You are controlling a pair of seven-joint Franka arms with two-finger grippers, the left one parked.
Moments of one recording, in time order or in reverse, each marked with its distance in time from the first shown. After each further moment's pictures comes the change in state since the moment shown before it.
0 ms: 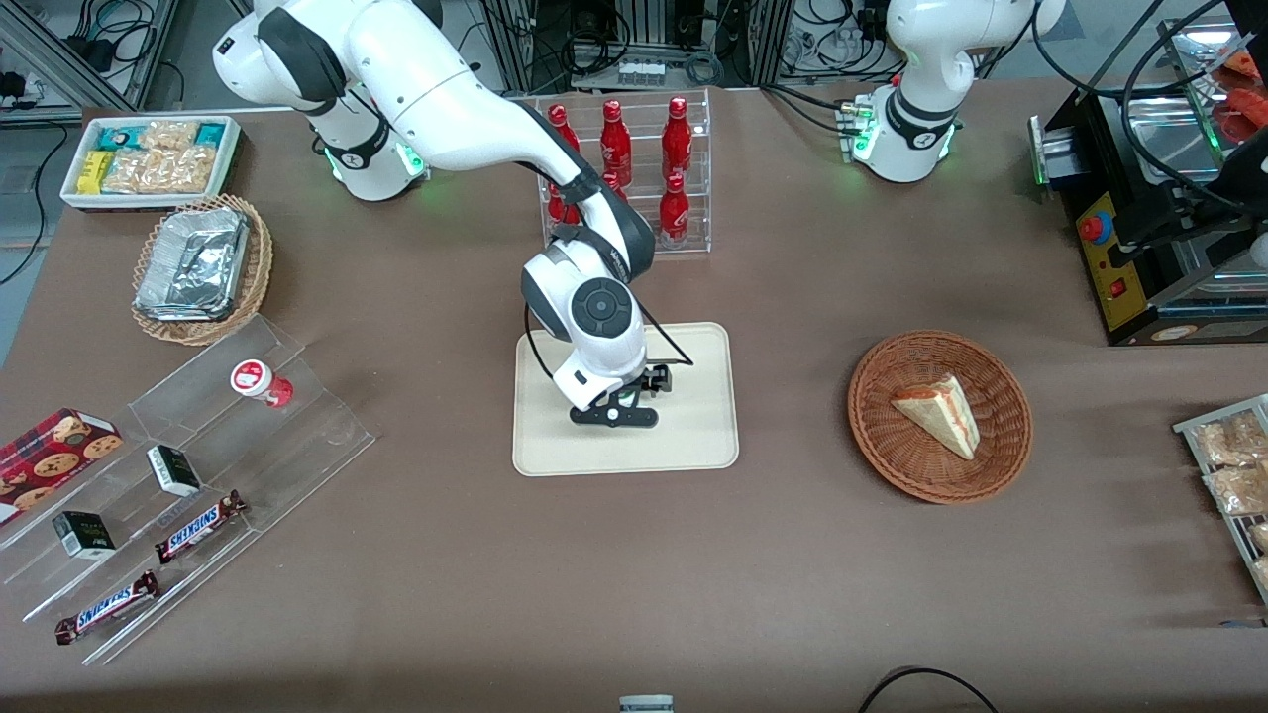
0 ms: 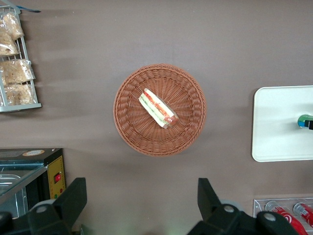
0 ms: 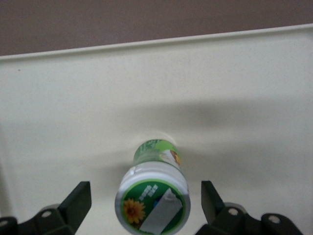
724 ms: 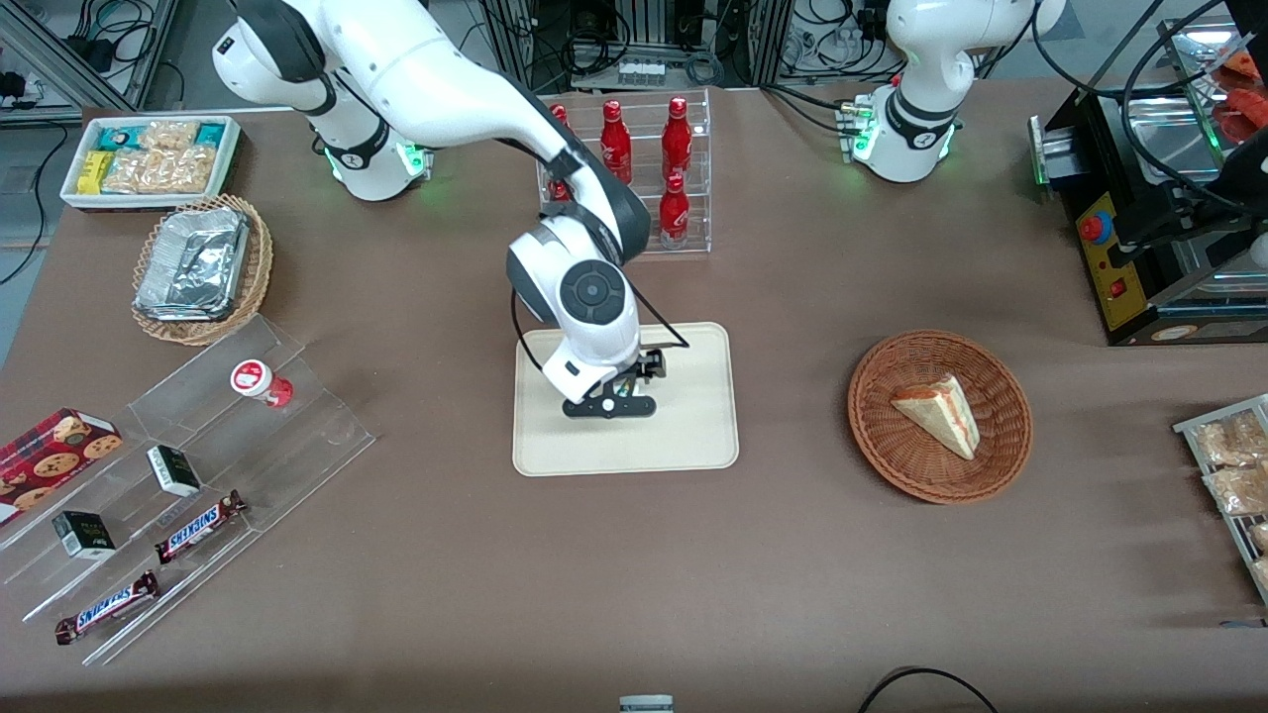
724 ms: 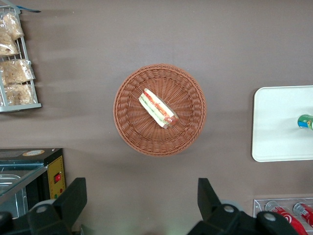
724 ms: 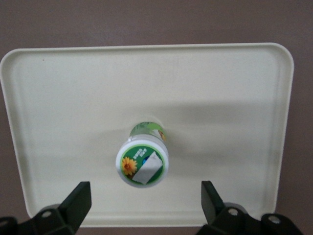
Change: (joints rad) arm -0.011 -0.115 -0.017 0.018 0.000 -0.183 -0.089
